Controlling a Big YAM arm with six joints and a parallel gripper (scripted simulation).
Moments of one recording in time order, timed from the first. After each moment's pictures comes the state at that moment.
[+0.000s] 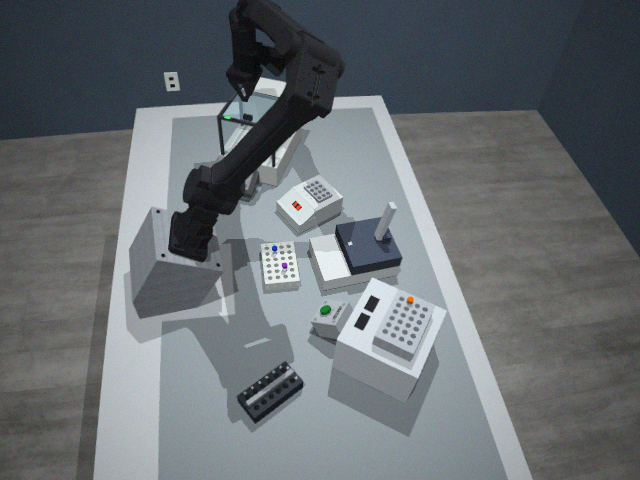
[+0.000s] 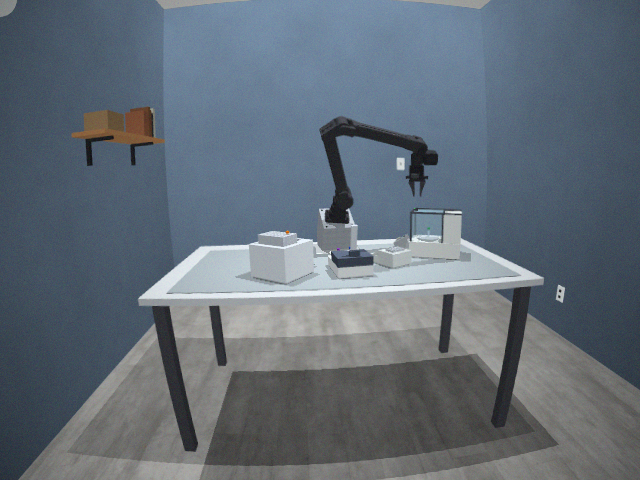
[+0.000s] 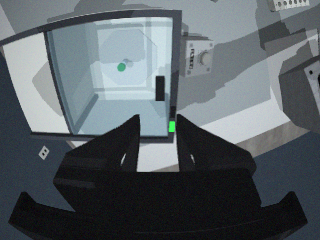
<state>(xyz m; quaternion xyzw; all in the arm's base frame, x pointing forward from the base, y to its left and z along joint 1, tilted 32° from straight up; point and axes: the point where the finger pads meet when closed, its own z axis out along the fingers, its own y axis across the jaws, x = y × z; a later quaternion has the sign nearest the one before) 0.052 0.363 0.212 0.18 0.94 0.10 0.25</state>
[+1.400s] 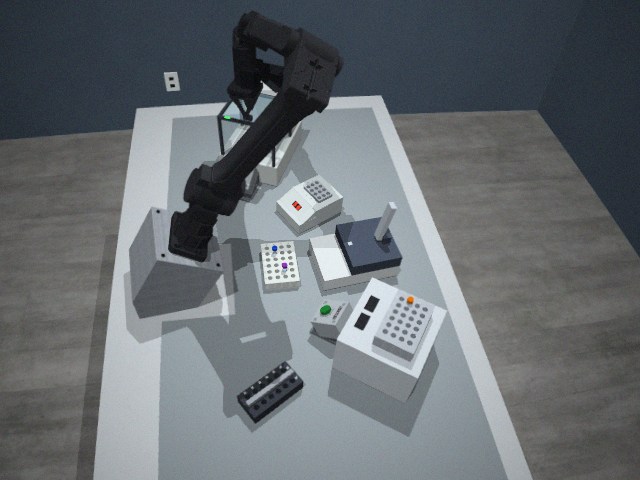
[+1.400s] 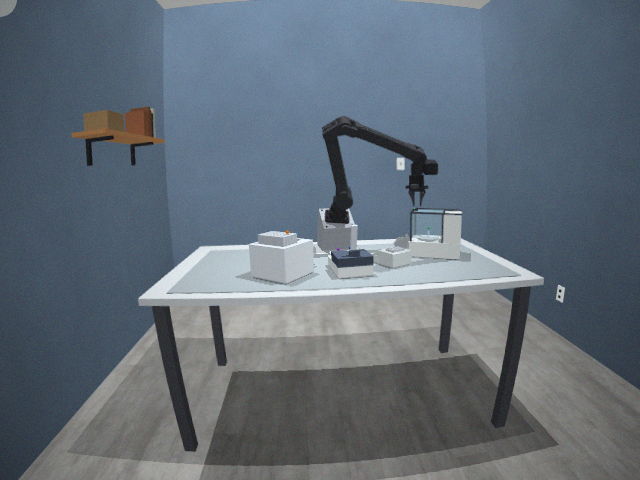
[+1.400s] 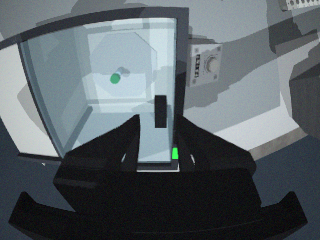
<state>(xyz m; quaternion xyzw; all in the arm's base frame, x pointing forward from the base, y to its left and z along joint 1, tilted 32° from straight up) 0.076 0.367 0.173 0.19 0.94 0.10 0.26</state>
